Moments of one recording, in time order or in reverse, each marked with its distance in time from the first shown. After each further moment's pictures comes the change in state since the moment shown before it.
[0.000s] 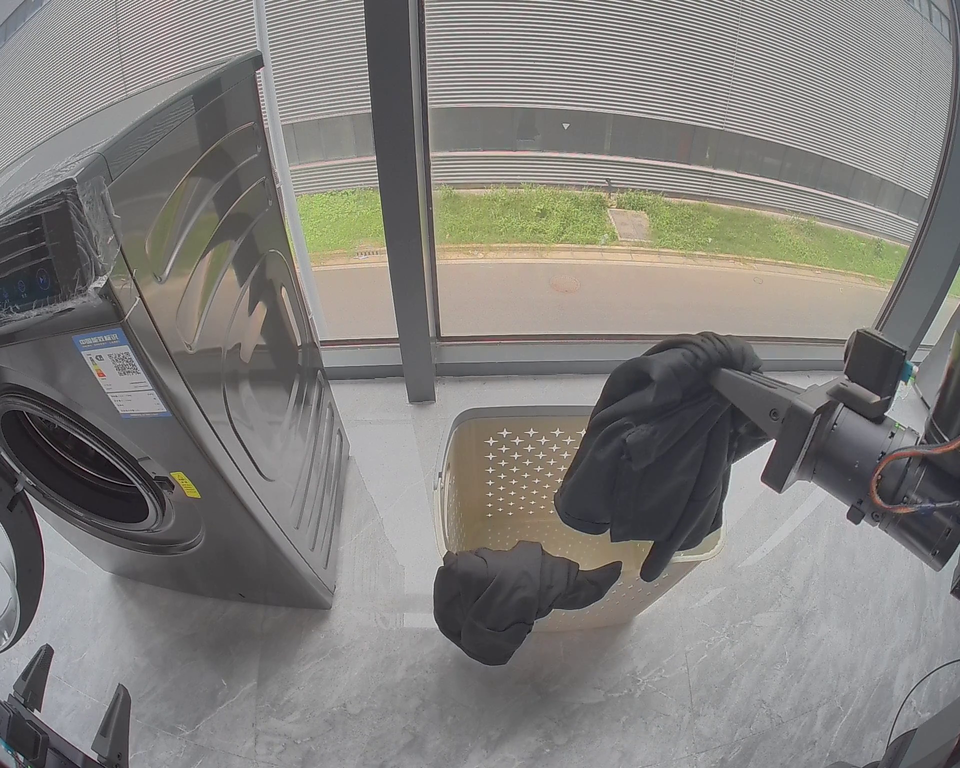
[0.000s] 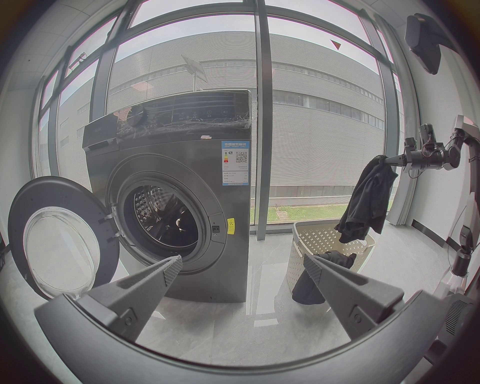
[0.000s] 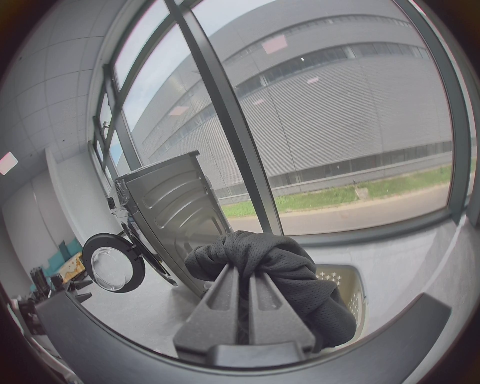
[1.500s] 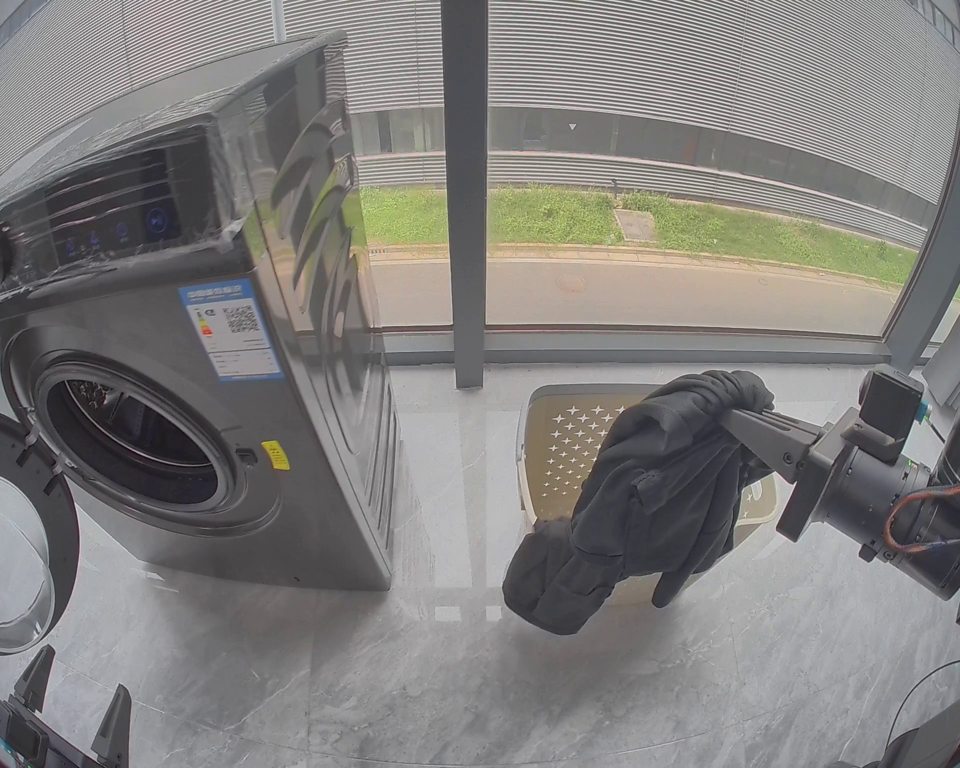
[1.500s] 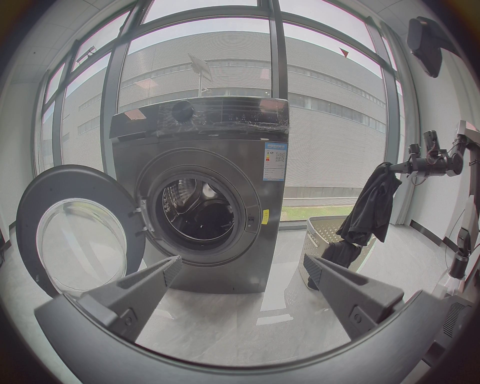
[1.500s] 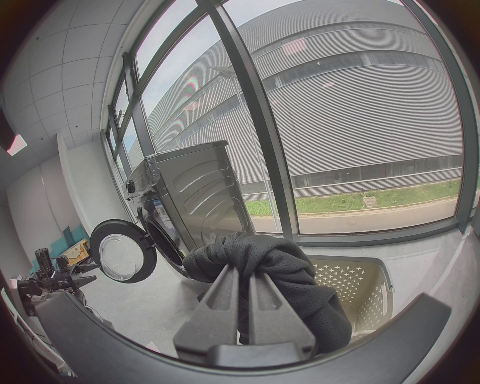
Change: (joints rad) left arm 0.000 0.000 0.000 0.001 -0.010 -0.014; right arm 0.013 -0.055 0.097 -0.021 0.035 -0.036
